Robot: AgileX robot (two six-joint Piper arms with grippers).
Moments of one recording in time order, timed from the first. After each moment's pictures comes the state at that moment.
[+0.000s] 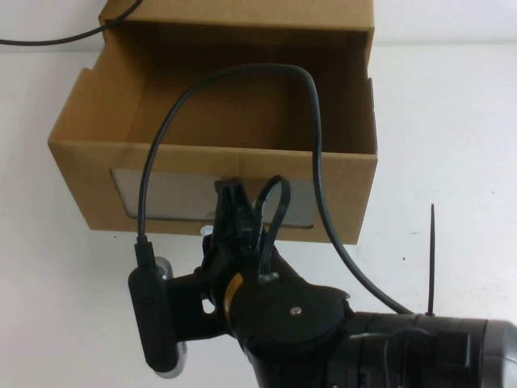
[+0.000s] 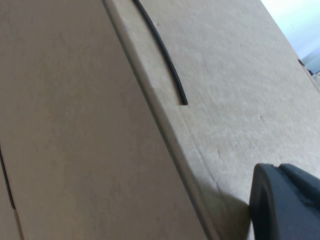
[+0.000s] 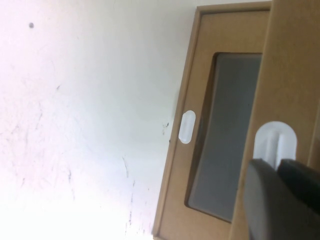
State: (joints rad) right arm 1.27 1.69 -1.25 -1.17 0.79 0.14; left arm 0.02 2.25 -2.50 -1.01 1.20 0.46
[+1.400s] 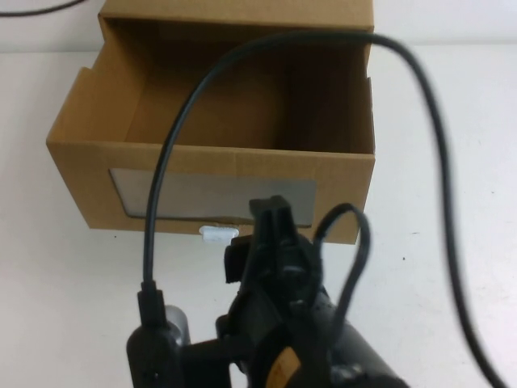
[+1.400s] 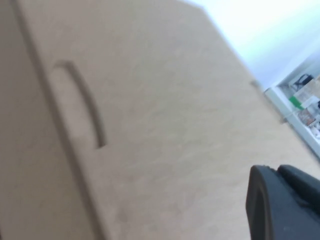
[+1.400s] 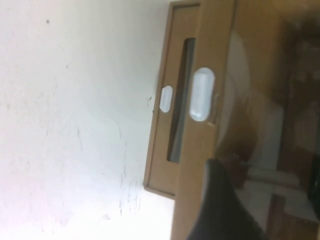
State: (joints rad) right arm 1.53 1.50 -1.25 -1.11 1.11 0.14; left arm 0.02 2.16 -2.53 -0.99 1.21 0.46
